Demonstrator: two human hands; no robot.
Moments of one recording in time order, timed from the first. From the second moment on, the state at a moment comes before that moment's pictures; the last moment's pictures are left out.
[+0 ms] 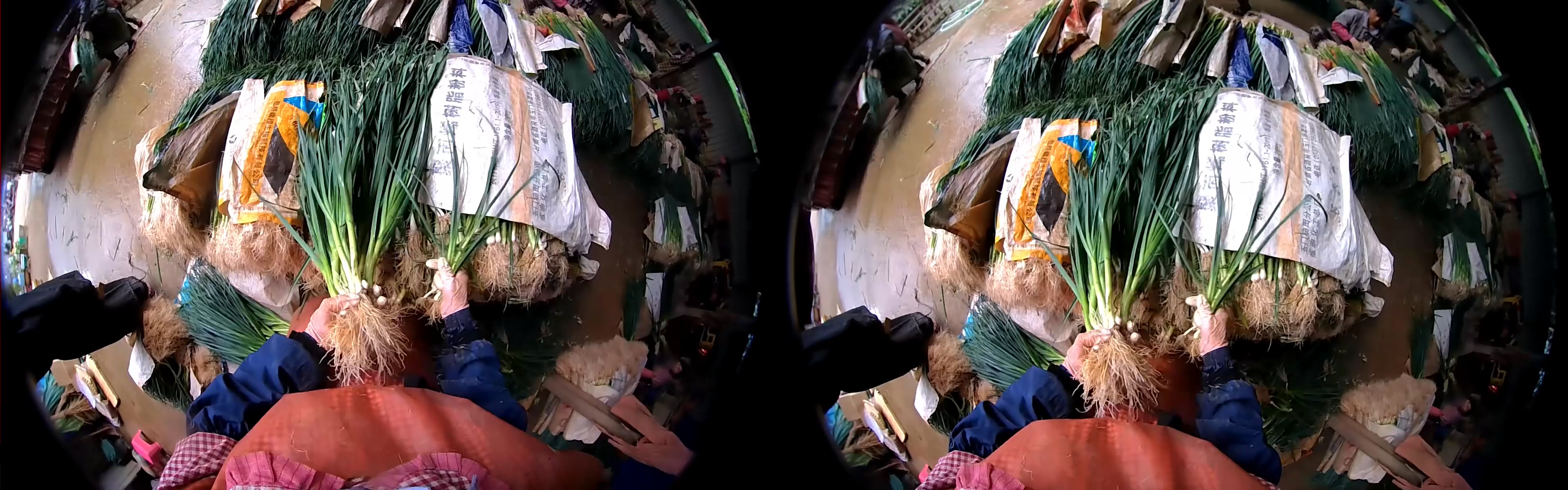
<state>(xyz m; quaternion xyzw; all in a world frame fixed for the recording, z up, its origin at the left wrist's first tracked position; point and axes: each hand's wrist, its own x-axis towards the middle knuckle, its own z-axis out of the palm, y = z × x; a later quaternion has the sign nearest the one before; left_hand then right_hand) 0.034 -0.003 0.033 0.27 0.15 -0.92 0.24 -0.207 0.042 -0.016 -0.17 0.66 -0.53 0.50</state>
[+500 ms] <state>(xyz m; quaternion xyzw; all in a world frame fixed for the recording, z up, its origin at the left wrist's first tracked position) 0.029 -0.003 0.019 0.34 0.10 -0.92 0.19 -0.152 0.029 0.034 -0.22 0.54 -0.56 0.59</state>
